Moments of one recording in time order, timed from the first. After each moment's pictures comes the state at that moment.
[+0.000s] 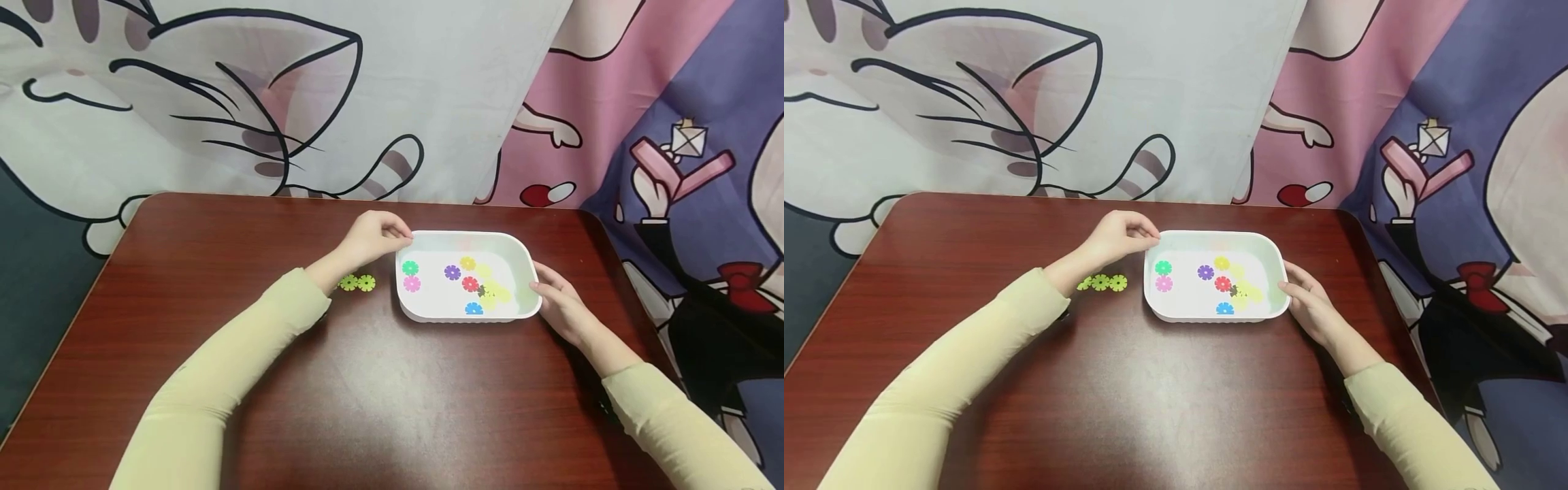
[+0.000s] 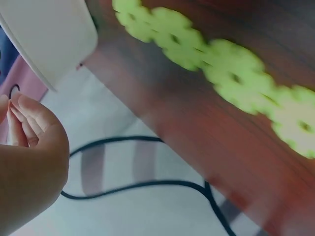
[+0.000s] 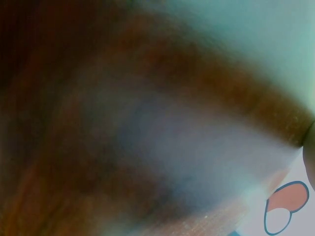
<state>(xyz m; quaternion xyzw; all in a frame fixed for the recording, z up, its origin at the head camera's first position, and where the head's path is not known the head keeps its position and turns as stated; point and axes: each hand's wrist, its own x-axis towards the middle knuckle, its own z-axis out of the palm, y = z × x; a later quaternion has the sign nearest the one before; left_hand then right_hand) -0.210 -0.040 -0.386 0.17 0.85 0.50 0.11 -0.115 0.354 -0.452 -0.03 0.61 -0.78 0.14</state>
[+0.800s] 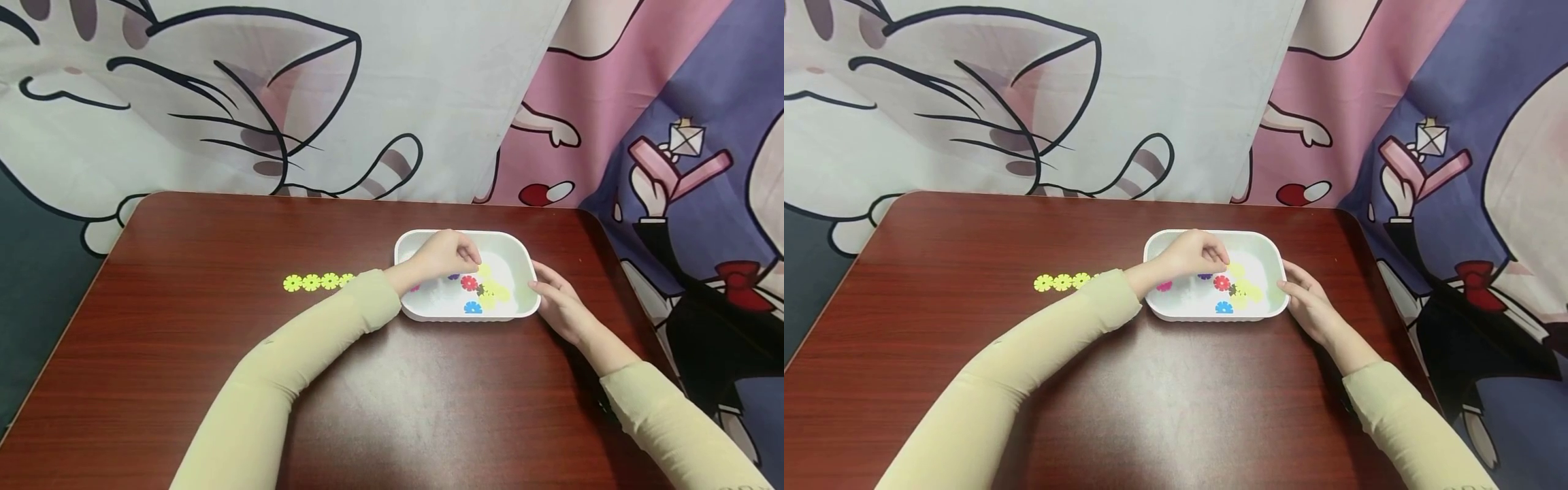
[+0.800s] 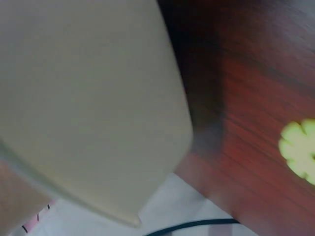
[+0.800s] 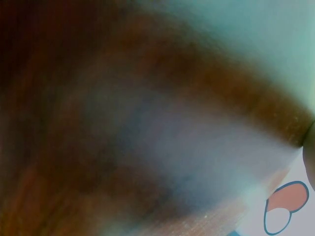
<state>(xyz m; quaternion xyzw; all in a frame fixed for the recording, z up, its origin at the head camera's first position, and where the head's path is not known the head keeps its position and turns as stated) -0.202 0.069 -0.395 0.28 0.83 0.45 0.19 -0.115 0.353 -0.451 -0.02 0.61 -0.78 0.14</state>
